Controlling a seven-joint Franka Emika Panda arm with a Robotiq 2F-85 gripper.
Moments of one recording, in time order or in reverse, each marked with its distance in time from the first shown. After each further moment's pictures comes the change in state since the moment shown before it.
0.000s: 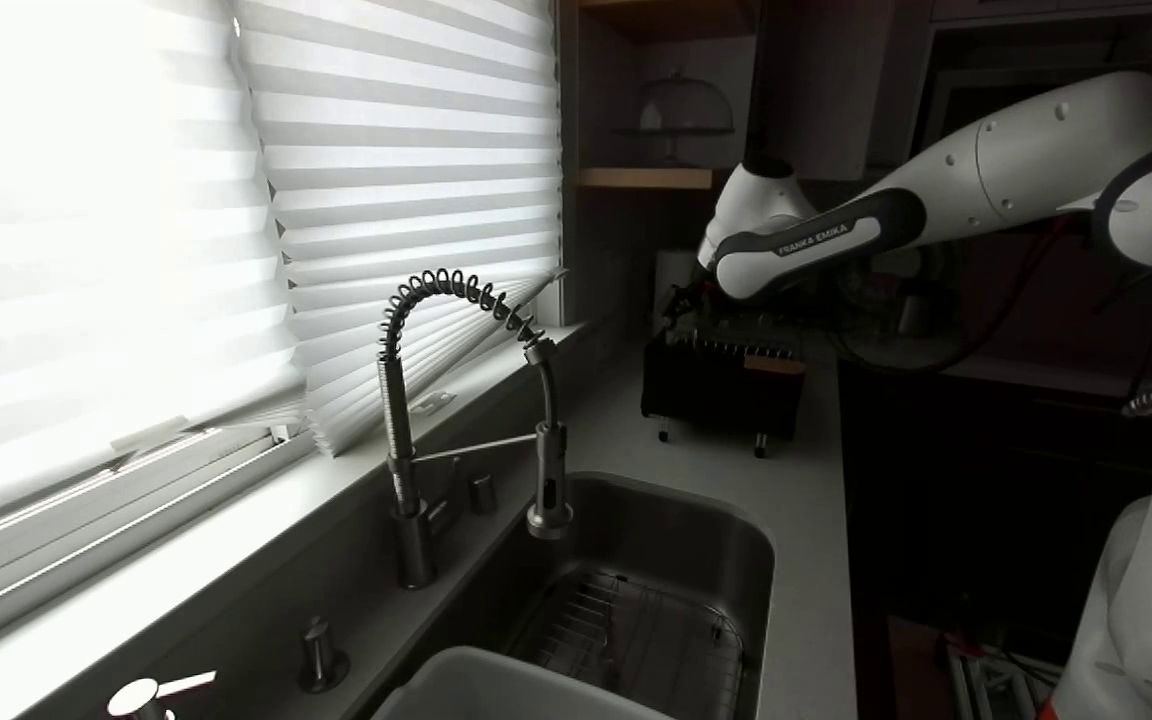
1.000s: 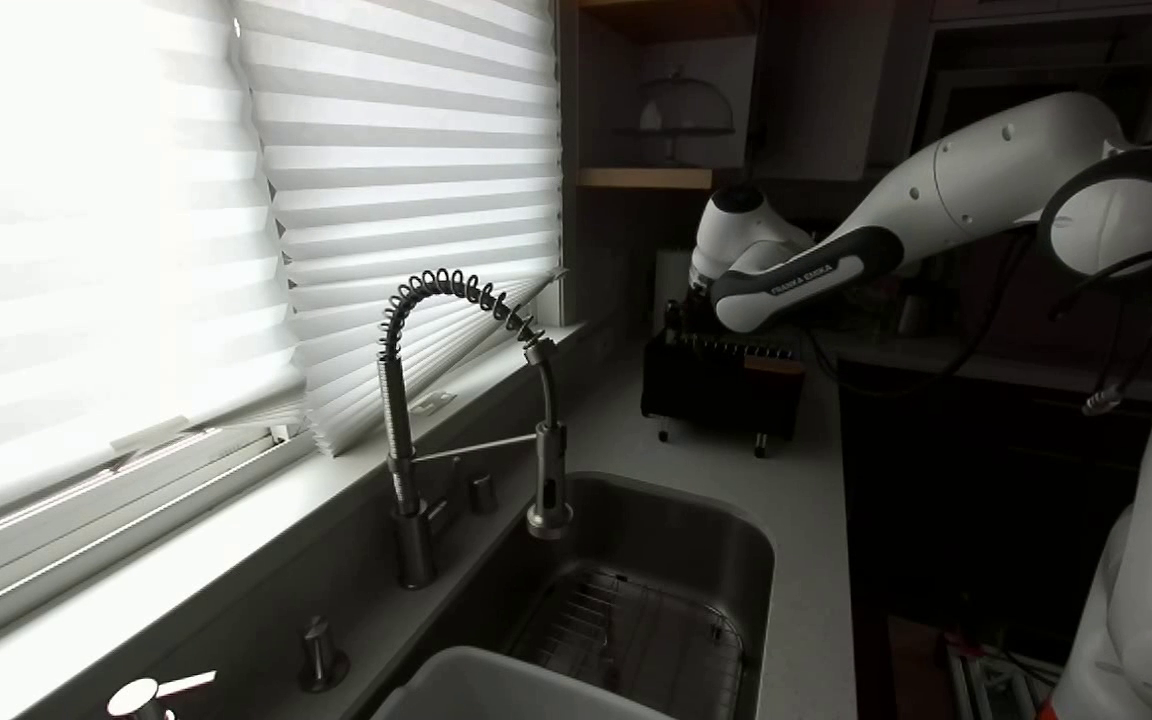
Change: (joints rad) arm -0.004 0.086 -0.014 0.032 -0.255 0.000 0.429
